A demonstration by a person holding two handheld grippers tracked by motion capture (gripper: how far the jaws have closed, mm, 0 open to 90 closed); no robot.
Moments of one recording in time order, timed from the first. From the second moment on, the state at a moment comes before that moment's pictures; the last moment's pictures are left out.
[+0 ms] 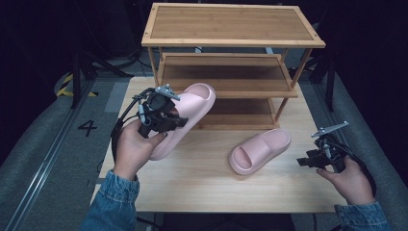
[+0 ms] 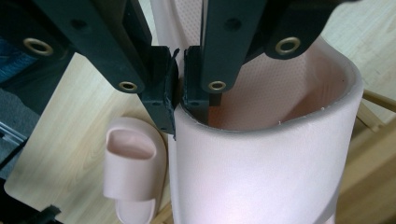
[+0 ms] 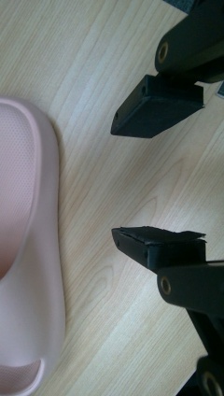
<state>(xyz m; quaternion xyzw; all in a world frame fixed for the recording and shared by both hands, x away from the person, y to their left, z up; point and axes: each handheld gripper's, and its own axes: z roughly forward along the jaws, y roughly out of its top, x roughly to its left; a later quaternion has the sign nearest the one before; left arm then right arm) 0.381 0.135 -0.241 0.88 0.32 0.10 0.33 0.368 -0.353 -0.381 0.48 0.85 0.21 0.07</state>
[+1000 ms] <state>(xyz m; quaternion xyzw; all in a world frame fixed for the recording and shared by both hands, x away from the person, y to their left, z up) 0.459 0.099 -0.229 0.89 0.31 0.13 0.31 0.355 -0.367 -0.382 0.49 0.84 0.21 0.08</state>
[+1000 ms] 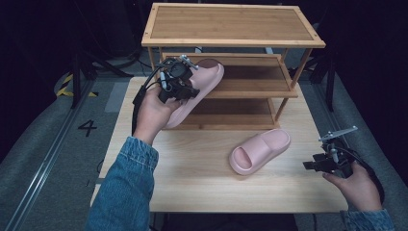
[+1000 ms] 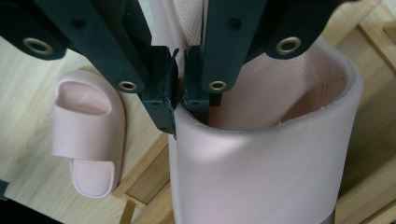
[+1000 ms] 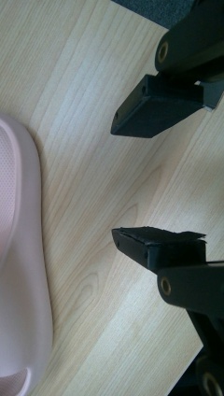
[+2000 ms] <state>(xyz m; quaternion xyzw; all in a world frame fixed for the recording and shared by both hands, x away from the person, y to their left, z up) 0.503 0.053 -0.232 0.91 0.23 0.17 0.30 0.351 -0.374 -0.384 0.50 0.84 0.22 0.07</state>
